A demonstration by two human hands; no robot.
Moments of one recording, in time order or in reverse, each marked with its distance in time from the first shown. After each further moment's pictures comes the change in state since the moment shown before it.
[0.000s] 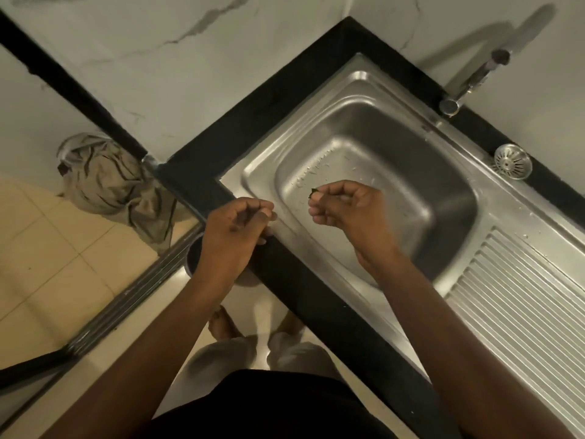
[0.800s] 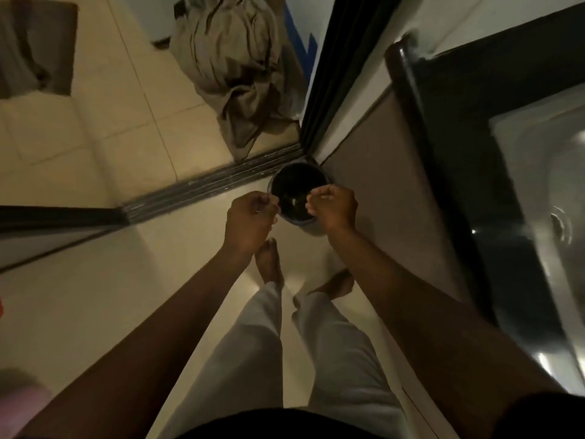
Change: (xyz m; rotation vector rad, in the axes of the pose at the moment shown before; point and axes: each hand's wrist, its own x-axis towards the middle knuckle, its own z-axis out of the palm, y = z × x) left_hand 0.008 -0.276 -0.215 -0.098 0.342 -0.493; right_hand 0.052 0.274 0.327 -0.543 -0.083 0.364
